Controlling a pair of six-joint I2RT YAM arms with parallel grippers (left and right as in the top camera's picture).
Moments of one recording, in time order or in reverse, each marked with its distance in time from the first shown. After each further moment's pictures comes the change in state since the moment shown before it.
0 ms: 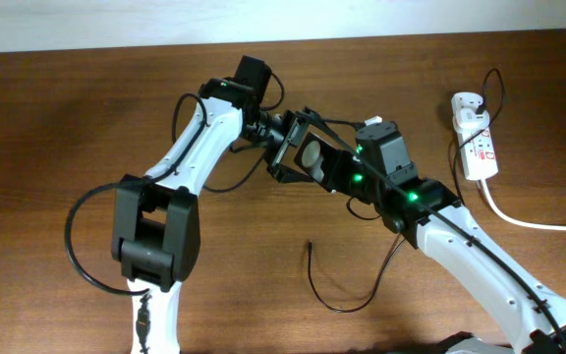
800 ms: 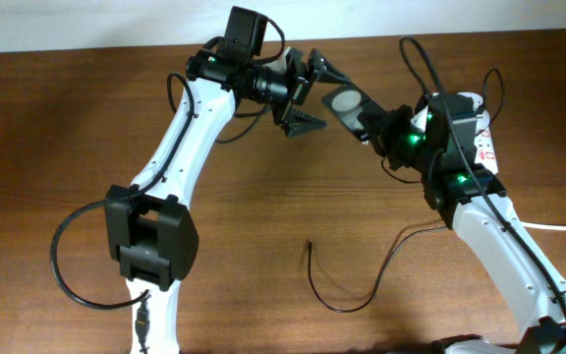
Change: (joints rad) left arm 0.018 0.001 0.254 0.170 0.030 0.125; right arm -0.296 0.007 0.000 0.270 -0.249 0.403
